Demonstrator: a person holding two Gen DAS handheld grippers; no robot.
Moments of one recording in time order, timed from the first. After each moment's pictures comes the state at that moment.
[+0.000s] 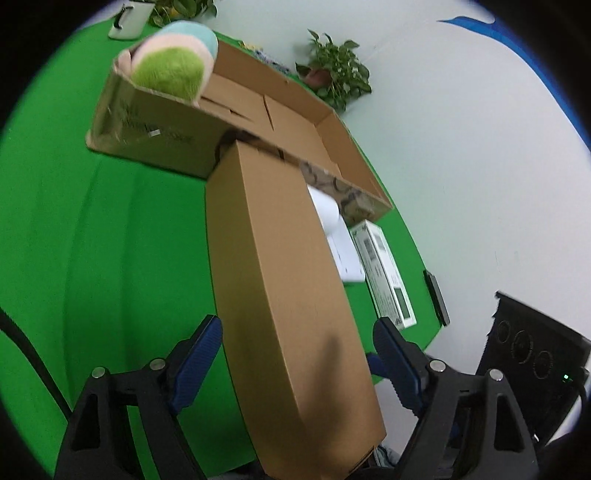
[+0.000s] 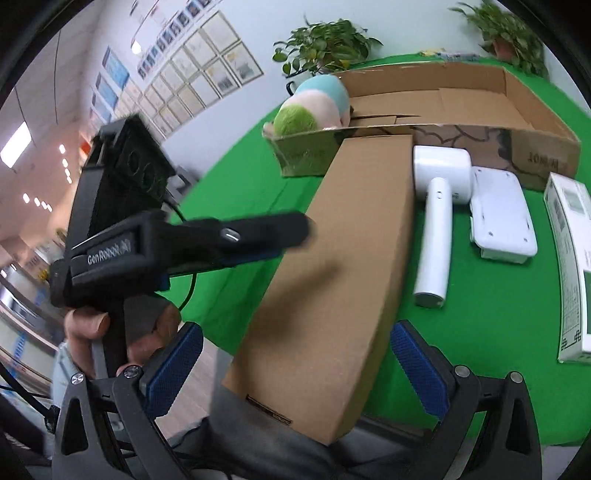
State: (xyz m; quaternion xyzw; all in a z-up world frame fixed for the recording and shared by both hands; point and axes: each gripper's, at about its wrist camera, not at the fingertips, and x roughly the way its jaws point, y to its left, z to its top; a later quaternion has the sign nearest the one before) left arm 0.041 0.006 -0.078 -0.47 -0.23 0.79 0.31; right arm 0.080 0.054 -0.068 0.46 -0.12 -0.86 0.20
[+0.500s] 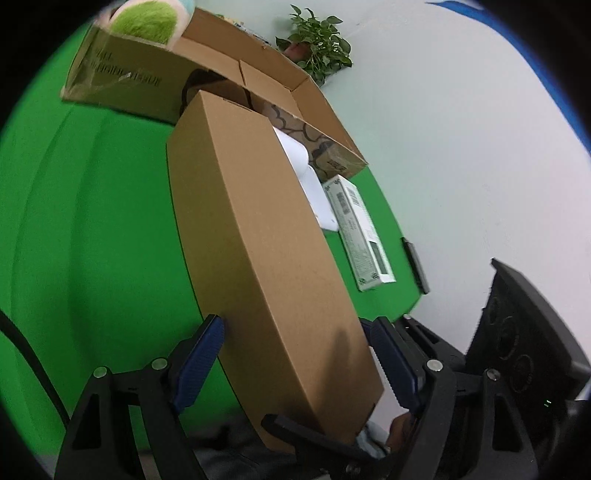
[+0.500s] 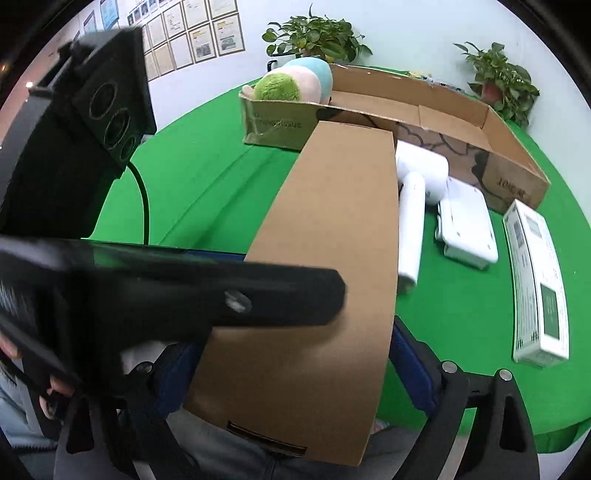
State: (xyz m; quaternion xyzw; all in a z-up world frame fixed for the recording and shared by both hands) left arm 0.076 0.022 -0.094 -0.49 -0.24 0.75 0.36; right arm 0.095 0.040 -0.088 0.48 0.01 -0.87 0.11
